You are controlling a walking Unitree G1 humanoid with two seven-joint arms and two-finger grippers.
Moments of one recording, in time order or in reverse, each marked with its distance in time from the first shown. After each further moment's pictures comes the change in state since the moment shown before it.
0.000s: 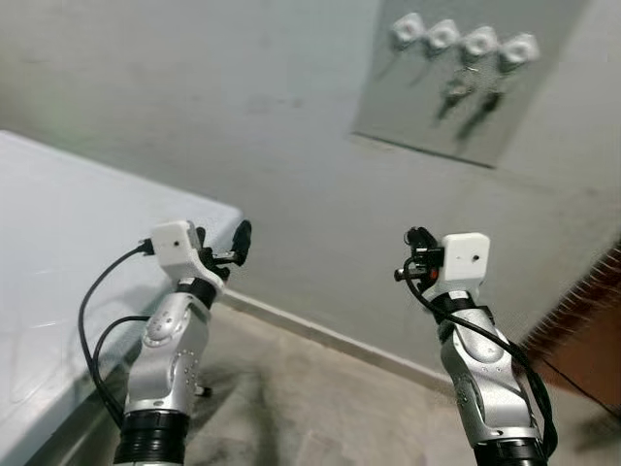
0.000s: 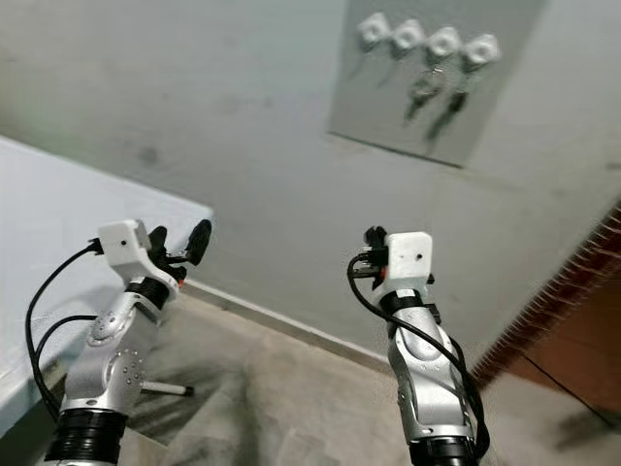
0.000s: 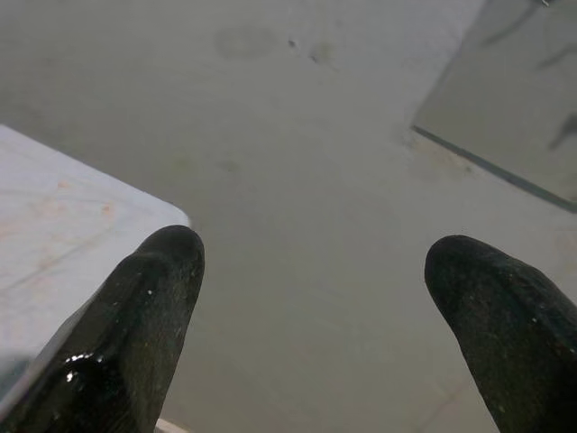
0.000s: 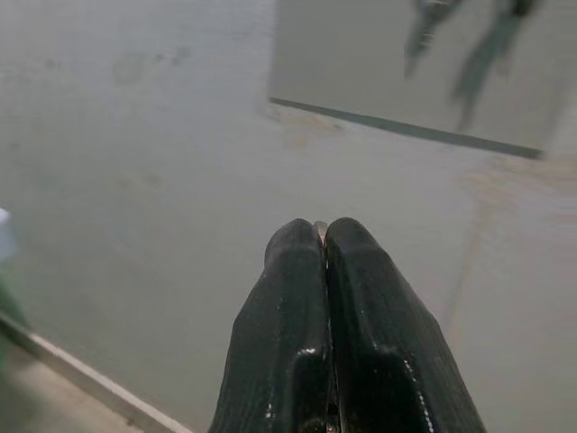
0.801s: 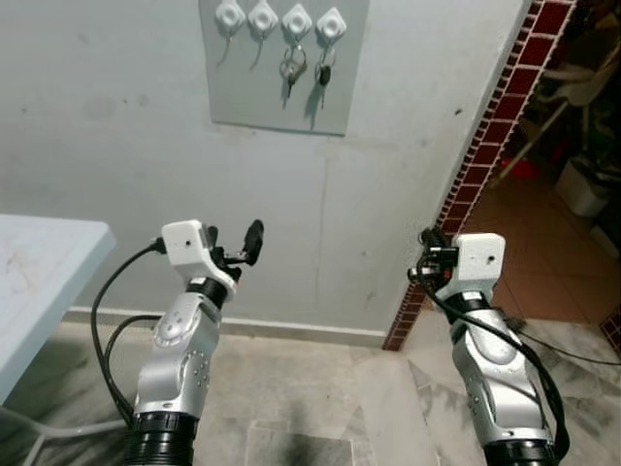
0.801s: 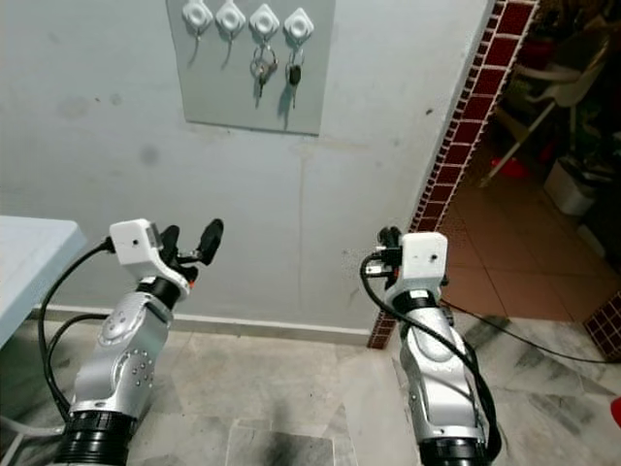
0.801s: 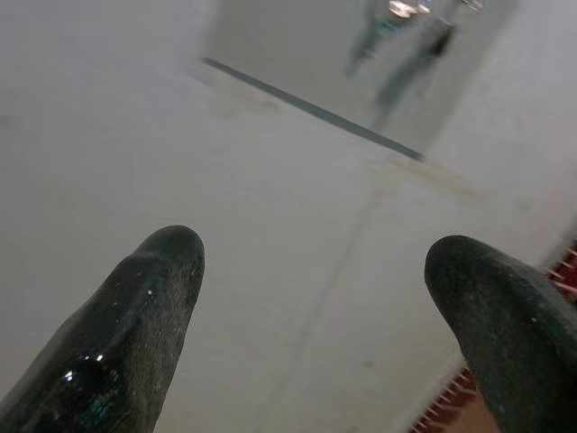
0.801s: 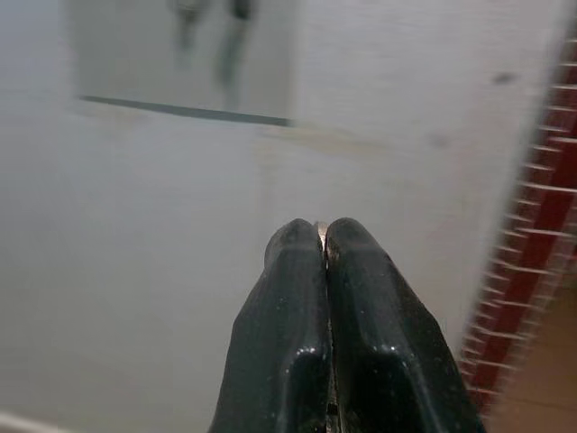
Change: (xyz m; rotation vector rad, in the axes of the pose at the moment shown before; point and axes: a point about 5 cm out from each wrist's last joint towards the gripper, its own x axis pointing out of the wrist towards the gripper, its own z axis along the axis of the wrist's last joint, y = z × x) left arm -0.001 -0.008 -0.001 -0.019 -0.003 -0.011; right arm 0.000 -0.001 0.001 0.016 -0.007 -0.005
